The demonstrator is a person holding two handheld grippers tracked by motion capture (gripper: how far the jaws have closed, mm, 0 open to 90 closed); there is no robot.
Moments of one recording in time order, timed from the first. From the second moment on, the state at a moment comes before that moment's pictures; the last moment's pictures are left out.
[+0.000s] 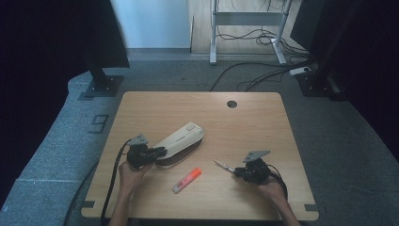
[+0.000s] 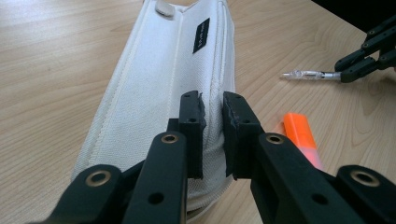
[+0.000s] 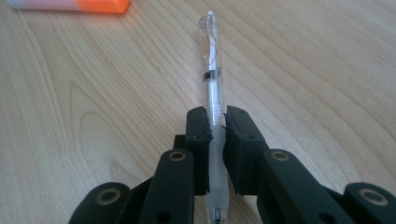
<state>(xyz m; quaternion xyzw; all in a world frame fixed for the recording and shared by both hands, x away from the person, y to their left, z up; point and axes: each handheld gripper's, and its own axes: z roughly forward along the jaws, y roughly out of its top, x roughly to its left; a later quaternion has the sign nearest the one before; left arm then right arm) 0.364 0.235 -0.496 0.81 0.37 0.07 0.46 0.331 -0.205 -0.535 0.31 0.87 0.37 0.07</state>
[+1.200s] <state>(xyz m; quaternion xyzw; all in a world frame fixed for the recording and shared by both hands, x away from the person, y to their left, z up) 0.362 0.236 -0.494 0.80 0.37 0.07 0.46 0.354 -0.168 -0.504 0.29 0.87 0.40 0.07</state>
